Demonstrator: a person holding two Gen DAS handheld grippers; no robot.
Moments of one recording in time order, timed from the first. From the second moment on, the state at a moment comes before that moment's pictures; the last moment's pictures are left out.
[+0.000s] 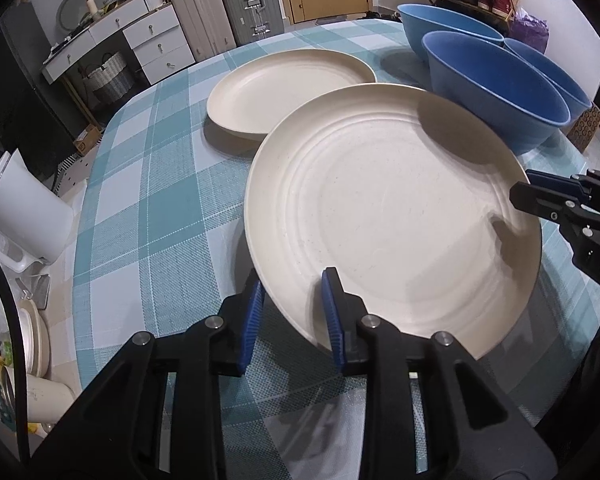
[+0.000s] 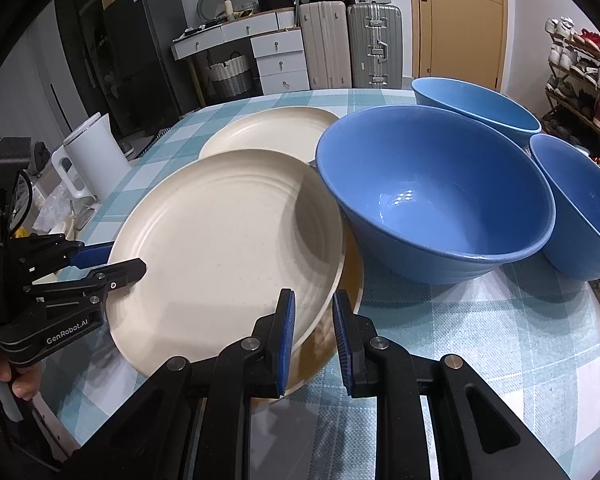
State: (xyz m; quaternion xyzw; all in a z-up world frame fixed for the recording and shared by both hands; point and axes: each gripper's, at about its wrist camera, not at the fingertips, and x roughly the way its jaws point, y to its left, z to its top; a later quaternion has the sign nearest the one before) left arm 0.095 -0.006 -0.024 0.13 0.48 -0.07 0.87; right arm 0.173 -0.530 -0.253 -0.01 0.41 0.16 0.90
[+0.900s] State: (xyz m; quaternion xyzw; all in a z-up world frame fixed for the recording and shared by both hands) left arm 0.096 -0.016 -0.039 0.14 0.49 -0.08 0.86; right arm 0.174 -0.531 -0.256 -0.03 0.41 0.14 0.90
